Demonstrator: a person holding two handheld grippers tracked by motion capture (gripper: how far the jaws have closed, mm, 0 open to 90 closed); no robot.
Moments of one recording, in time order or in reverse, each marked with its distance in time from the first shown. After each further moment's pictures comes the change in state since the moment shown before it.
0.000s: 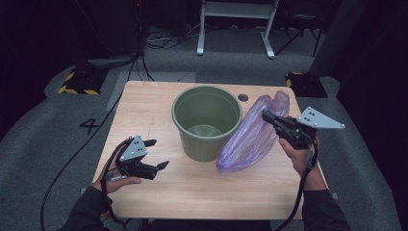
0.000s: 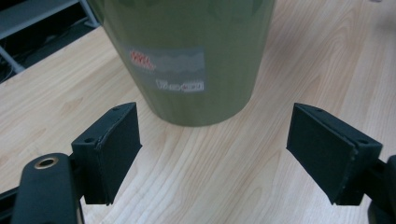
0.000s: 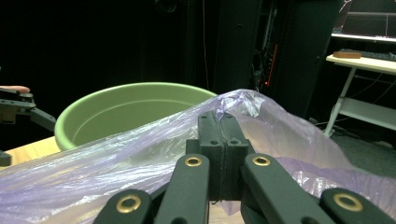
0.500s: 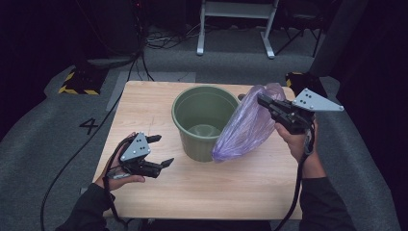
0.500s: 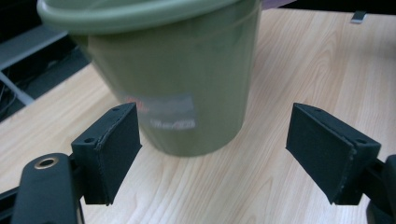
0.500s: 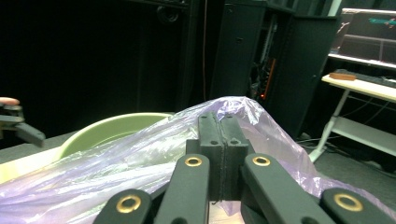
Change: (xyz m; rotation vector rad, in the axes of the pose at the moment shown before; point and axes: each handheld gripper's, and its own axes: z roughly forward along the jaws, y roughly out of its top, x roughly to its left) left arm -0.011 0.026 -0.006 -0.075 -0.006 0.062; right arm 0.003 0.047 0.016 -0.018 -0.004 -0.059
